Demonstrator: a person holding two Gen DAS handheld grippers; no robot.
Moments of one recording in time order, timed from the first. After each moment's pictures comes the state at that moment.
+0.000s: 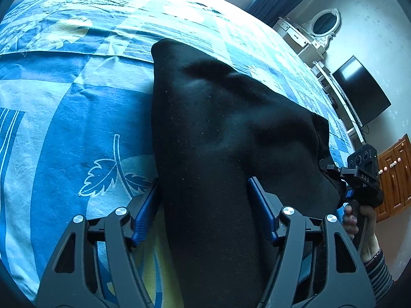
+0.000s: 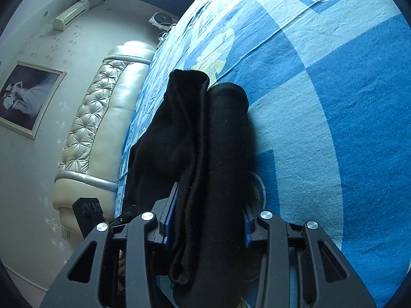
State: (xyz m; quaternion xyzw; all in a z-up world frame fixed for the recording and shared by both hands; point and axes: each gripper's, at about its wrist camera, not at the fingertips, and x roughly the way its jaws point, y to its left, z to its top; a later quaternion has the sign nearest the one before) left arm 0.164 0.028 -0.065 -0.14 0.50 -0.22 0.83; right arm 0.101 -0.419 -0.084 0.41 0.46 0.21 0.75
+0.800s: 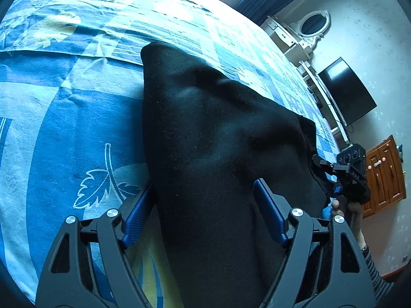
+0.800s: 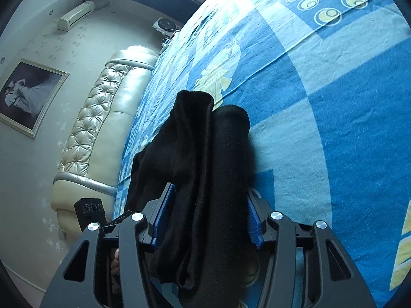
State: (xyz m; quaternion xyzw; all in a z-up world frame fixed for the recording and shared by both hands) left arm 0.182 0.040 -0.066 -0.17 0.51 -0.27 0.80; right arm 0.112 -0.430 -0.068 0.40 0.45 0.21 0.77
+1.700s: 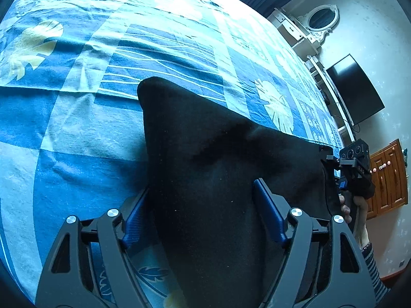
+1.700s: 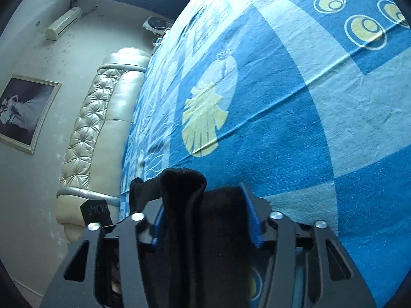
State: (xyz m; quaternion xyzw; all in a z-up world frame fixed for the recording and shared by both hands) left arm 0.253 0.031 -0.072 -0.15 0.53 -0.25 0.80; right arm 0.182 -0.440 -0.088 0.43 0.48 0.20 0.74
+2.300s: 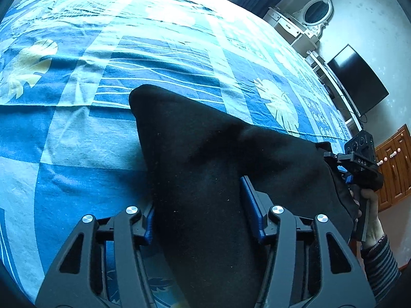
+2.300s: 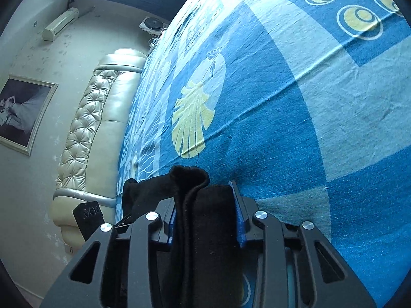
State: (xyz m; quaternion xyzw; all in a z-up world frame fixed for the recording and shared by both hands) left arm 0.245 0.021 -0.071 -0.11 0.50 -0.25 0.82; right arm 0.180 -0.444 -0.094 0.43 0.47 0.20 0.74
